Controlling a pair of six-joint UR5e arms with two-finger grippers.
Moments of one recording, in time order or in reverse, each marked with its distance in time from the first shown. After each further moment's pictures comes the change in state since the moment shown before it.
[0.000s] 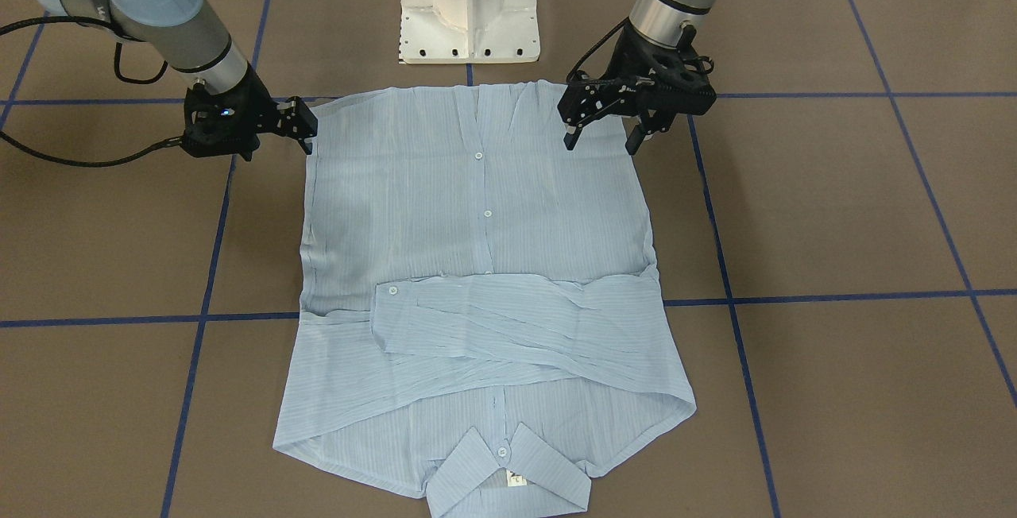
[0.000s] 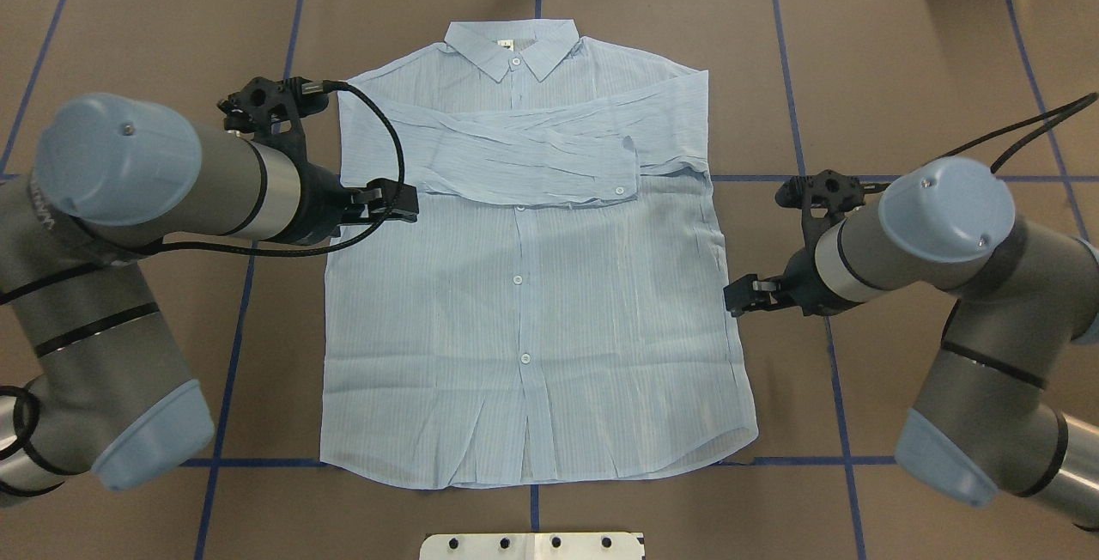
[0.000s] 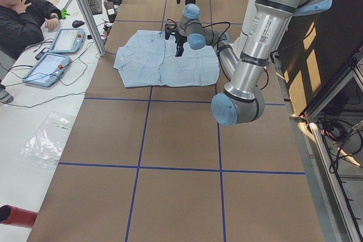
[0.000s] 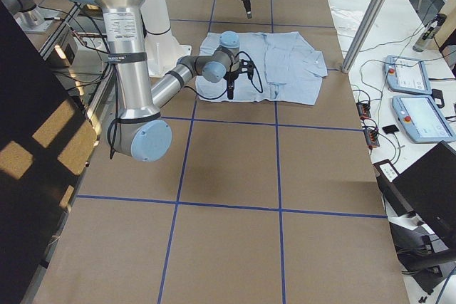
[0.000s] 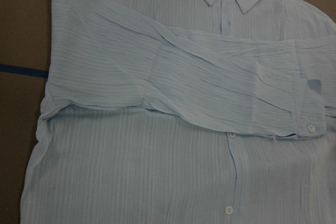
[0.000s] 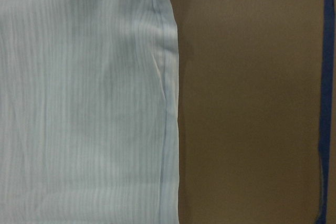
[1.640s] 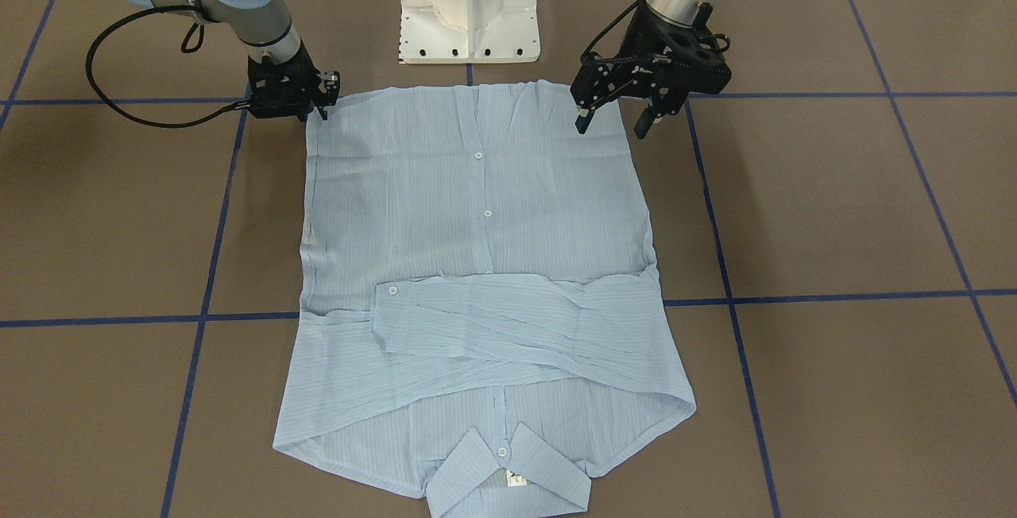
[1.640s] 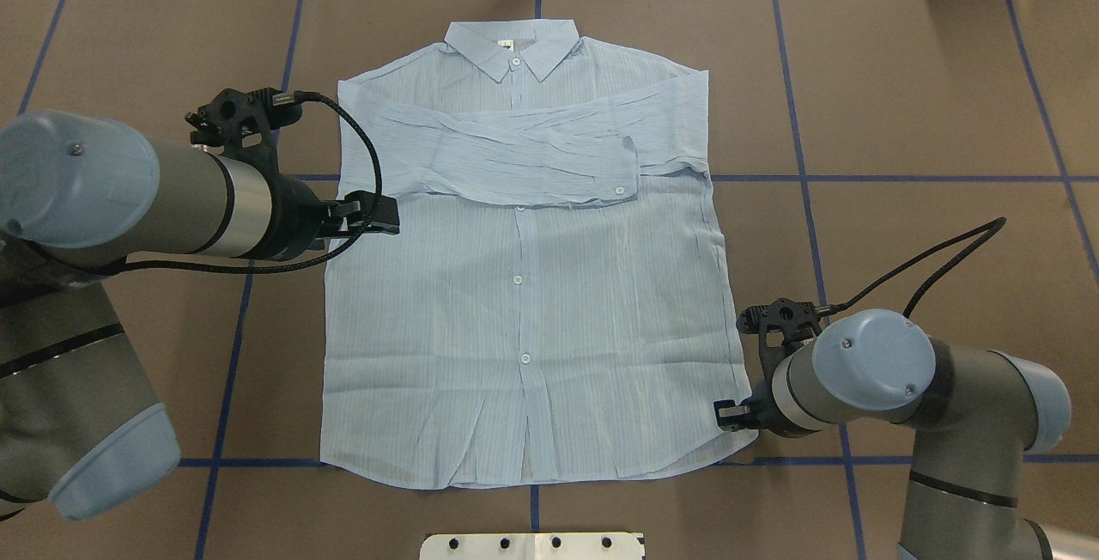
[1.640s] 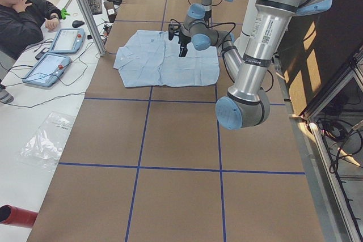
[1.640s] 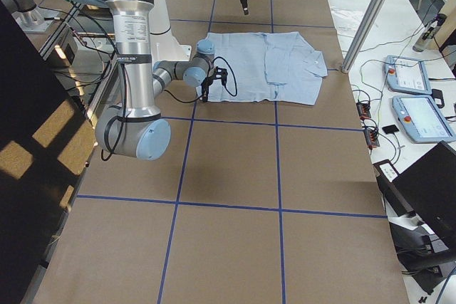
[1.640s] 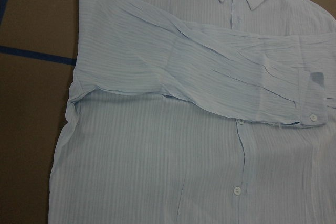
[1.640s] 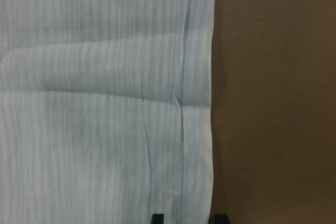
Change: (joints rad) left arm 0.010 0.031 -0.042 0.005 0.007 -0.020; right arm -0.219 -0.043 0.007 -0.002 -0.079 0.100
